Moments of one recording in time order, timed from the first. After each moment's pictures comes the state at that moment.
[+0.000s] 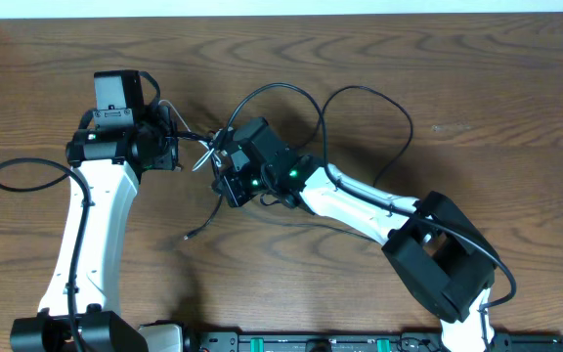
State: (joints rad) left arm 0.07 1.46 1.22 -0.76 0.10 -1.51; right arm 0.84 2.04 1.38 -0.12 -0.45 0.41
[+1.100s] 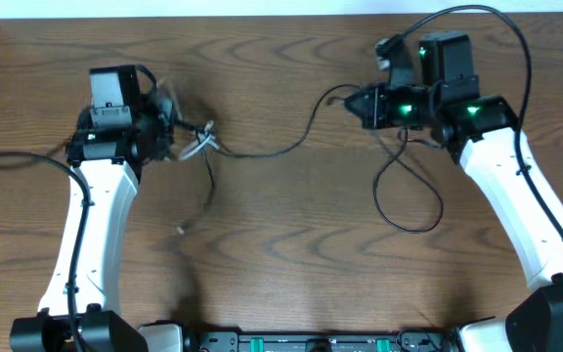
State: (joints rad) left arm 0.07 1.46 1.22 -0.62 0.10 -1.21; right arm 0.26 1.60 1.38 -0.58 -0.56 0.30
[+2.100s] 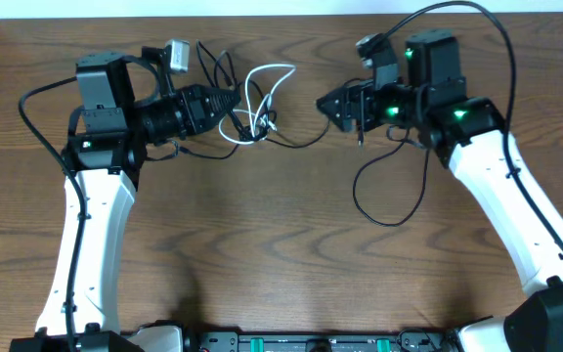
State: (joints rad) left arm 0.07 1.41 1.21 -0.47 1.01 -0.36; right arm 0.33 1.60 1.38 -0.50 -0.57 0.20
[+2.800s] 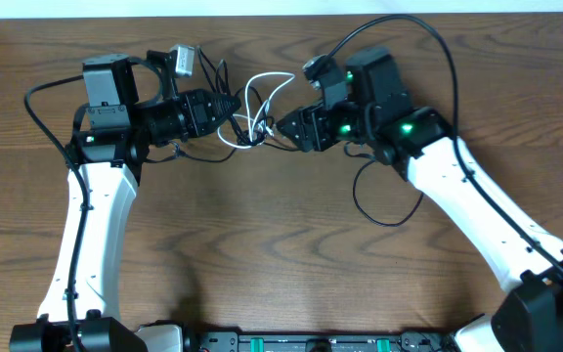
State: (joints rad) left arm 0.07 1.44 1.21 -0.50 1.00 -0.30; right arm 0.51 1.66 1.38 -0.44 -0.50 0.25
